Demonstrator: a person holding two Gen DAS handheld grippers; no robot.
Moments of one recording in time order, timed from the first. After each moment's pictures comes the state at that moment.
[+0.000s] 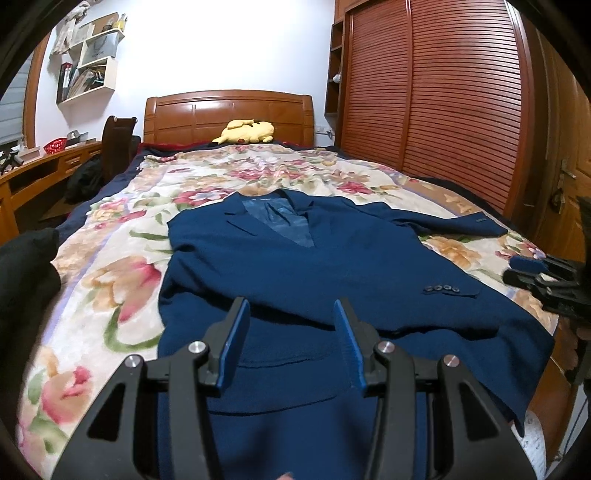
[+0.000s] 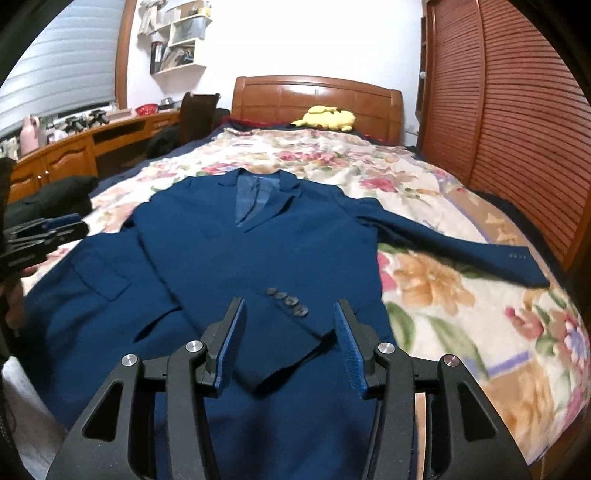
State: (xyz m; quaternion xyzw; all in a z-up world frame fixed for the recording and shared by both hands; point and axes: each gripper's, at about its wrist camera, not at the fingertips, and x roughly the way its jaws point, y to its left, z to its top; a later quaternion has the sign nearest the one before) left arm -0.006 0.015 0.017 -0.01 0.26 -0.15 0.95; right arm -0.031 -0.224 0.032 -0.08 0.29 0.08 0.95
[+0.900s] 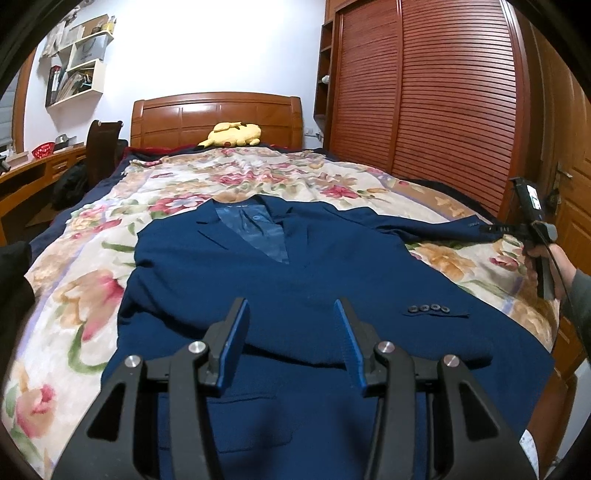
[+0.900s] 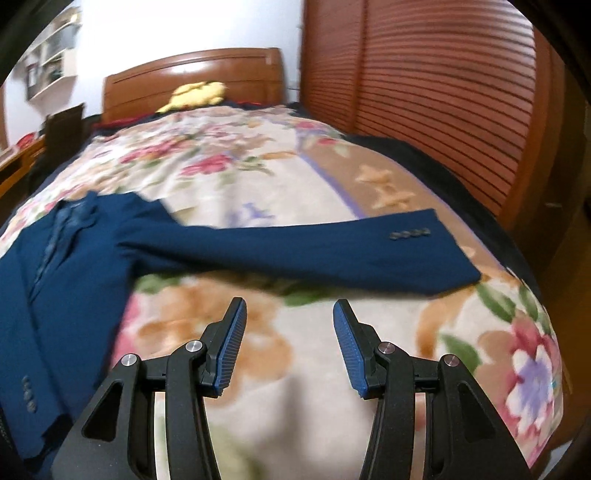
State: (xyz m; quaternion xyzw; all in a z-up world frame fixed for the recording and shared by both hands) left arm 0.025 -0.030 0.018 -0.01 0.25 -0.17 0.95; right arm 0.110 -0.477 0.038 -0.01 0.34 -0.12 0.93
